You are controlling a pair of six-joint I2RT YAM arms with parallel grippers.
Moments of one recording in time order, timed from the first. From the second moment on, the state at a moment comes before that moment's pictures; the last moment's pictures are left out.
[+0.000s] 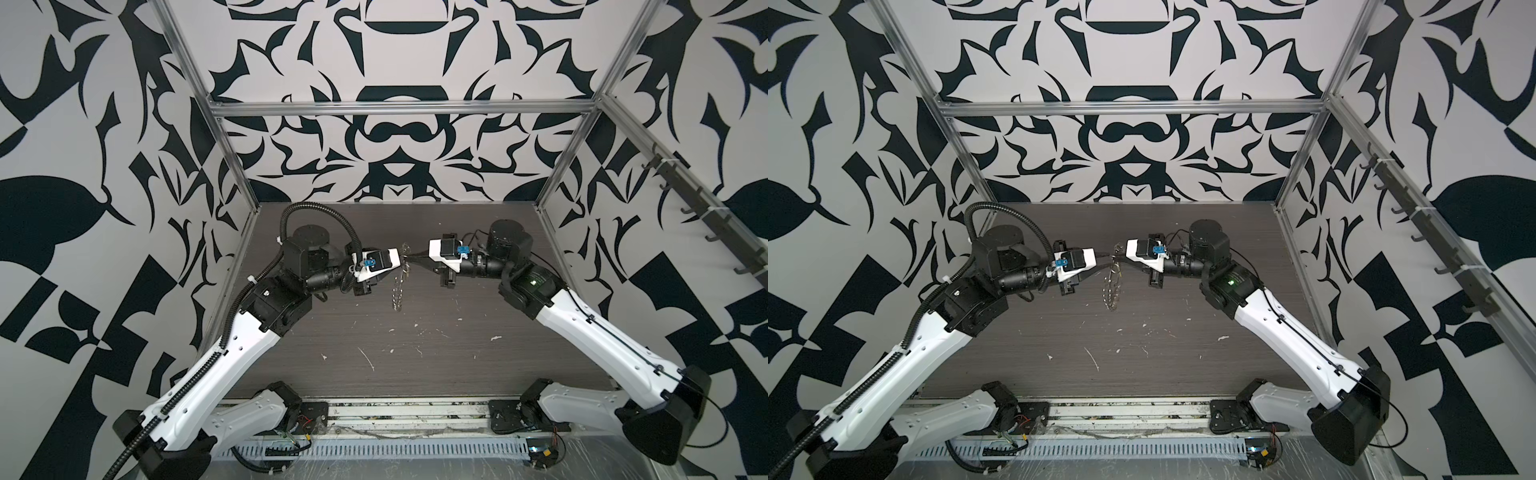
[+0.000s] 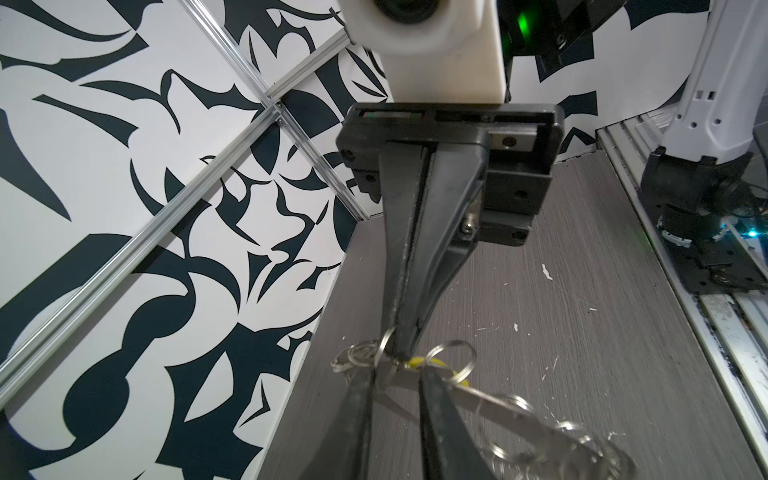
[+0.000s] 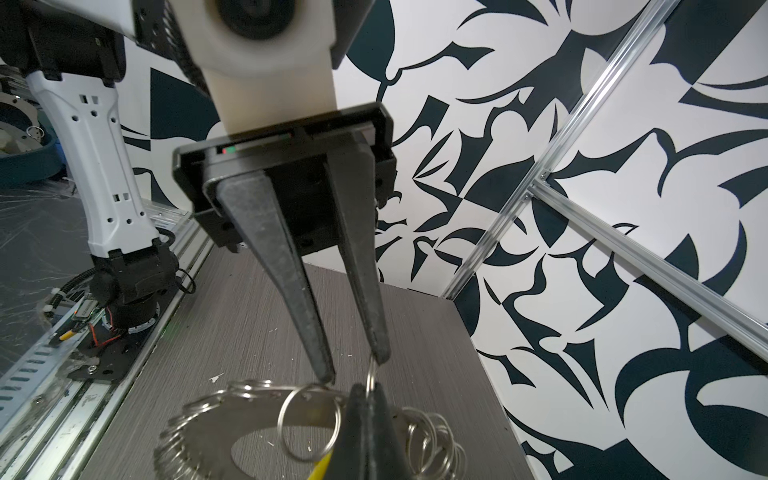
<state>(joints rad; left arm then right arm) -0.66 1.04 1.19 -0.38 0.55 0.67 0.63 1.18 1.13 -0.05 -0.81 -0.49</state>
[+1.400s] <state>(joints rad) -0.63 1.09 1.21 -0.42 0.62 0.65 0.60 1.10 0.97 0.04 -0.77 -0.30</state>
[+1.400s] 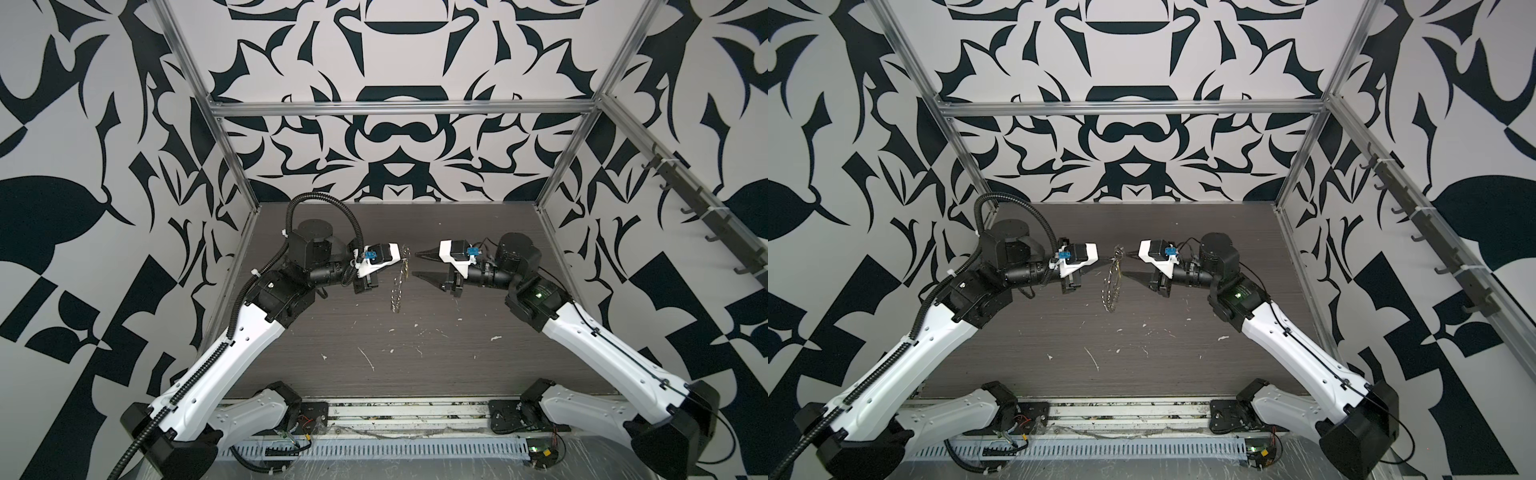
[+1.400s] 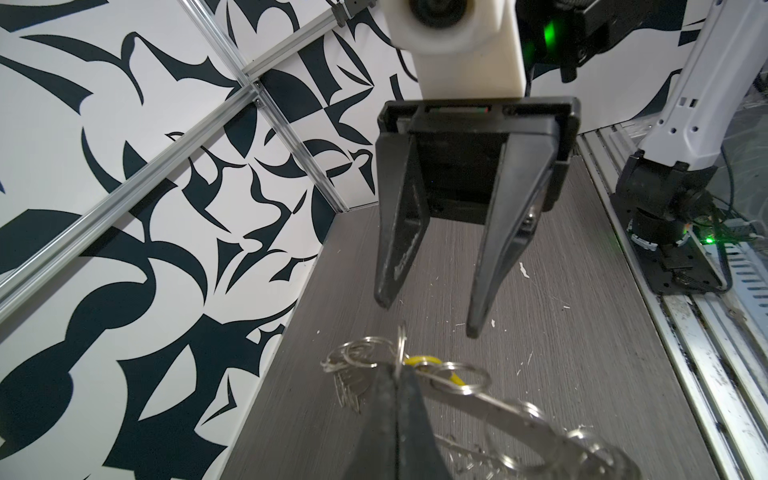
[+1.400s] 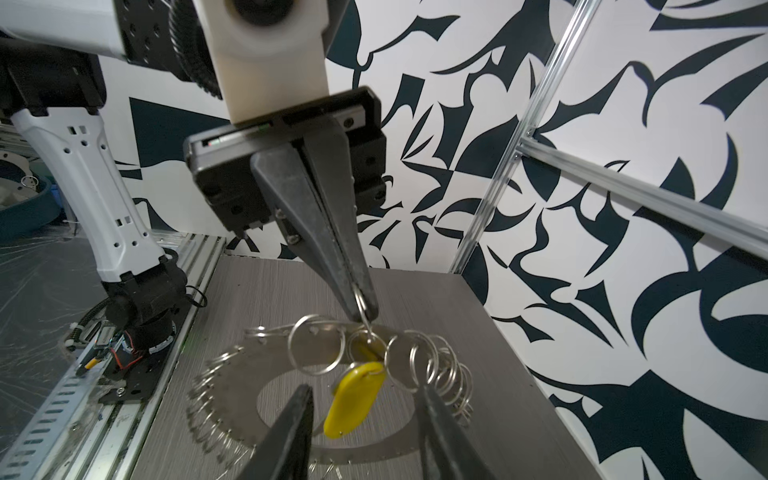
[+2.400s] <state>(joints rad) -0.63 1.08 1.18 -0.34 0.51 0.61 0.62 1.13 0.97 0.03 -0.66 -0.30</state>
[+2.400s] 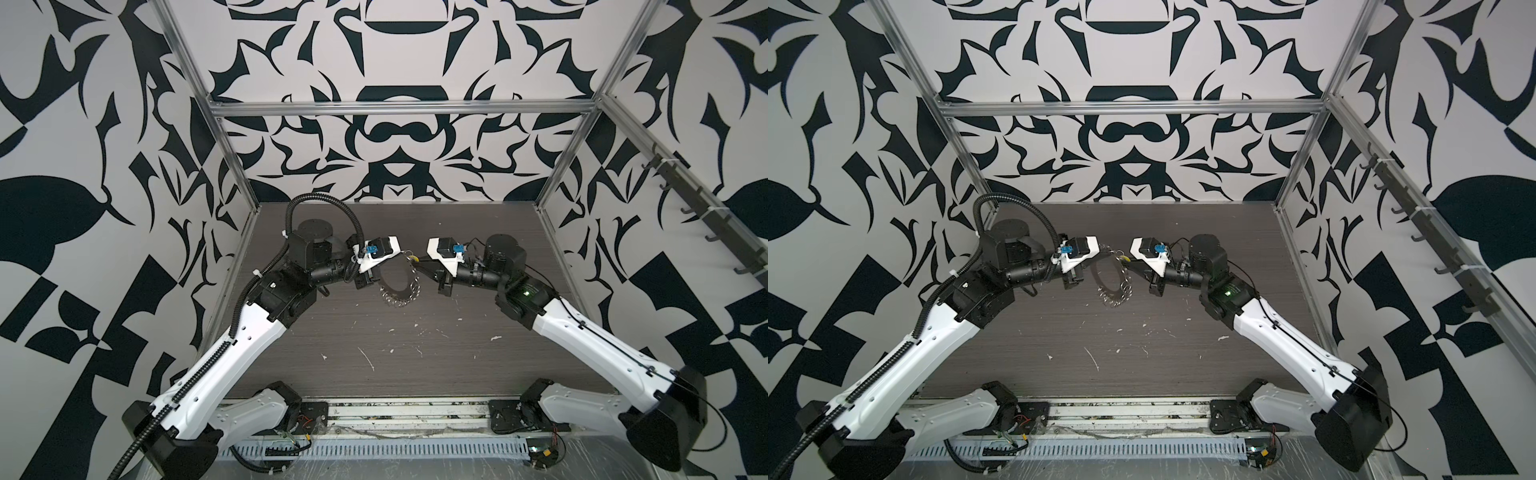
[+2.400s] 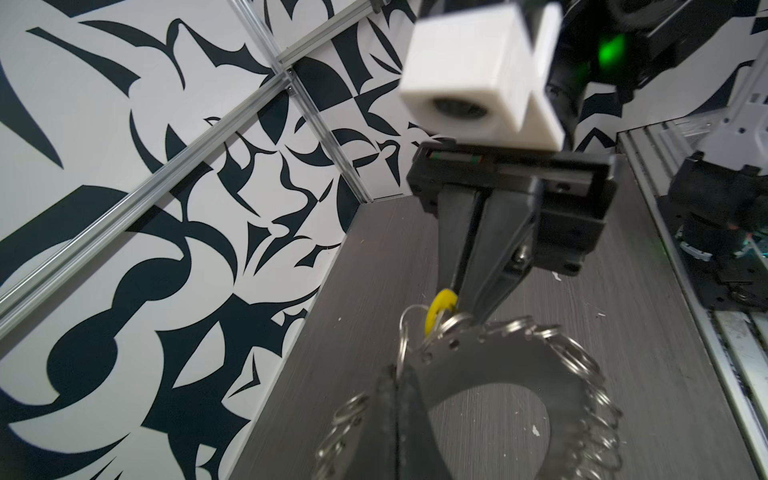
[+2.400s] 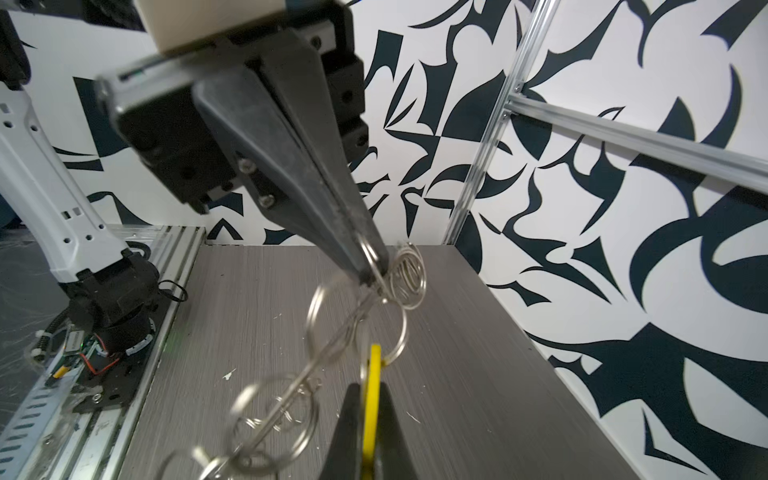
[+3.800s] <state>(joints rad) -0.82 1.19 1.06 -0.08 0.09 0.43 0.89 1.02 0.81 0.13 0.16 -1.33</state>
